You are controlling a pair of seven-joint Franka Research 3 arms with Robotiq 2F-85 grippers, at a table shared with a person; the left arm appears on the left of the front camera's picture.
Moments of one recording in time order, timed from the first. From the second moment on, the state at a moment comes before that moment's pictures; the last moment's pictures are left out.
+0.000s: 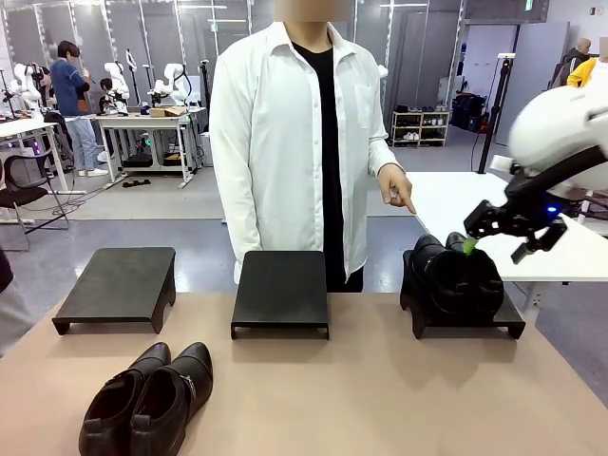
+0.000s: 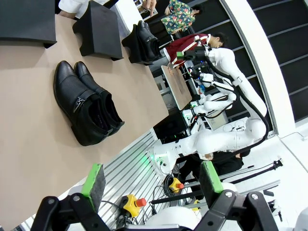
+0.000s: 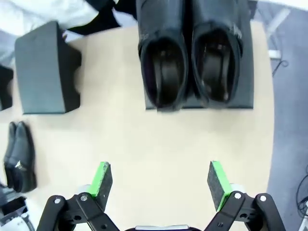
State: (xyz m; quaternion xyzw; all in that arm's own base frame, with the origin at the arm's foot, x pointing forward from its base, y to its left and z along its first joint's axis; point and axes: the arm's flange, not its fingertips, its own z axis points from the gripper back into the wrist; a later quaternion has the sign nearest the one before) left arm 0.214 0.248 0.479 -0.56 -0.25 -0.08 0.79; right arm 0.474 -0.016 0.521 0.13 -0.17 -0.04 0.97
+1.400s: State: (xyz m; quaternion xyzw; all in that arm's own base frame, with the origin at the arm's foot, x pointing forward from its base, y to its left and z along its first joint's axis) left arm 0.214 0.248 0.478 -0.56 -0.25 -0.08 0.79; right arm 0.247 -0.232 0.325 0.65 -0.15 -0.05 0.74
